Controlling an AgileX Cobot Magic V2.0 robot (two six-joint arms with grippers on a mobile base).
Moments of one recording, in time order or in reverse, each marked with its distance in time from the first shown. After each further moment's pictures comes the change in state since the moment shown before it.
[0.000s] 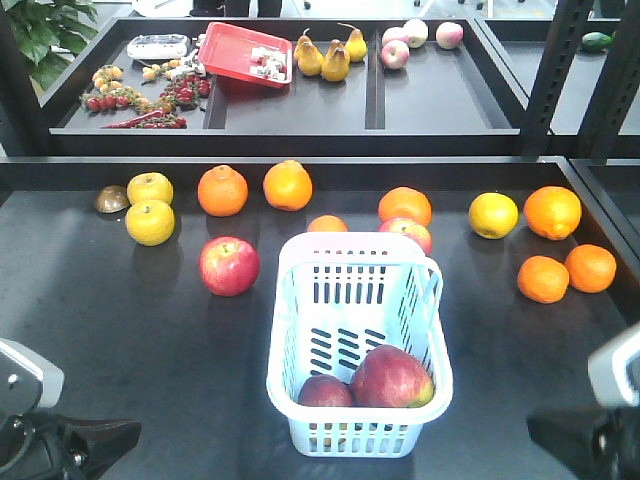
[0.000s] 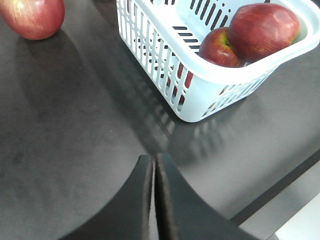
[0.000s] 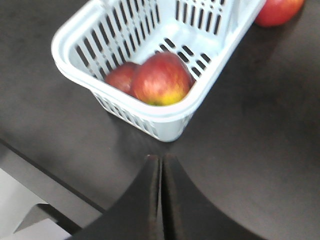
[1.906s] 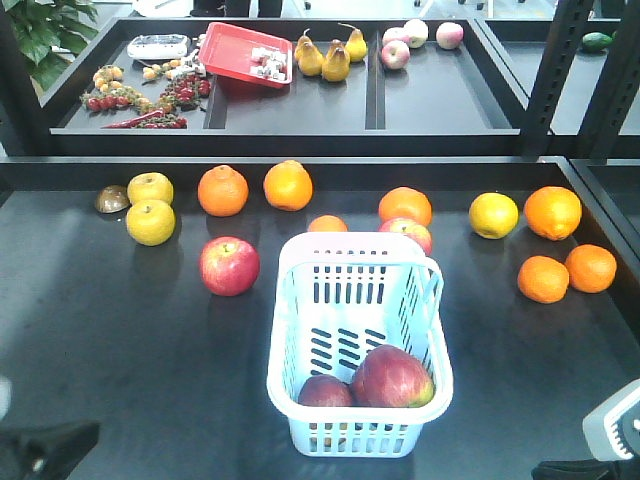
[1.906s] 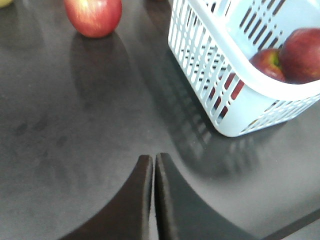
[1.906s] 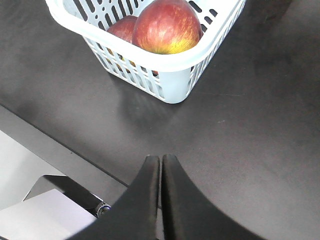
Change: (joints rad) left arm 0.000 -0.133 0.109 0.728 -0.108 -0.837; right arm 0.000 -0.044 0.085 -0.007 0.046 0.006
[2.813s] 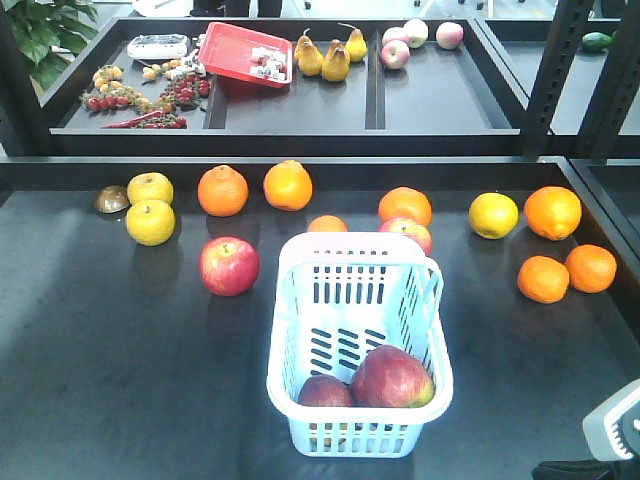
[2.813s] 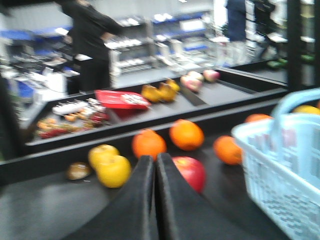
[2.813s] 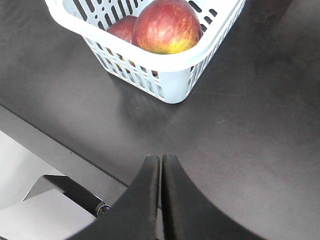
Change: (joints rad) left arm 0.276 -0.761 0.204 0.025 -0.100 0.279; right arm 0.000 0.000 0.000 0.000 0.000 0.000
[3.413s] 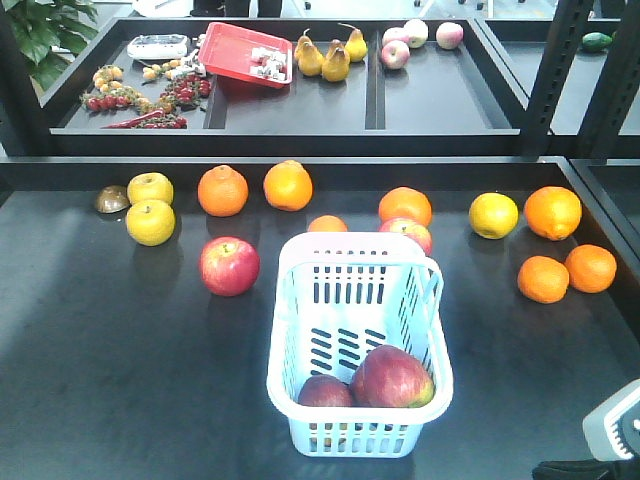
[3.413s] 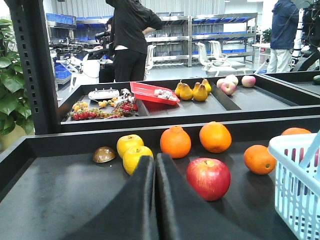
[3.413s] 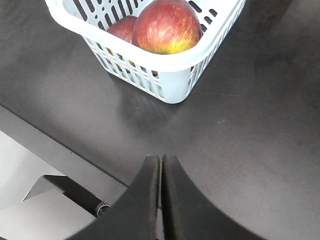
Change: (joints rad) left arm 0.111 -0.009 0.000 0.197 0.024 -0.301; right arm 0.000 0.000 0.000 0.000 0.000 0.000
